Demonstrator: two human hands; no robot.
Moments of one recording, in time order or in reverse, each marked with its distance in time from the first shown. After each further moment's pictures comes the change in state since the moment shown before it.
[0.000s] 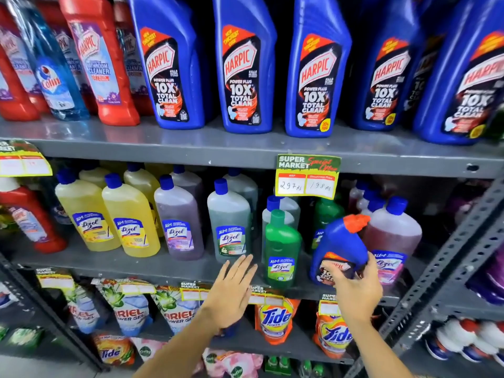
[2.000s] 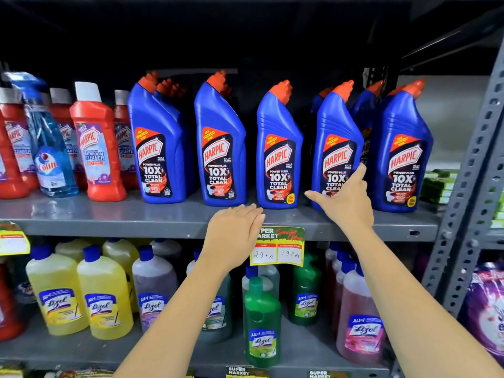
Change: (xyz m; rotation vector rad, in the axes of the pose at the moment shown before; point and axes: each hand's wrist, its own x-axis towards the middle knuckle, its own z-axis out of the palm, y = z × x) left_hand 0.123 0.038 -0.271 -0.075 0.530 -0.049; right_hand 0.166 -0.258 -0.011 -0.332 -0.057 -0.251
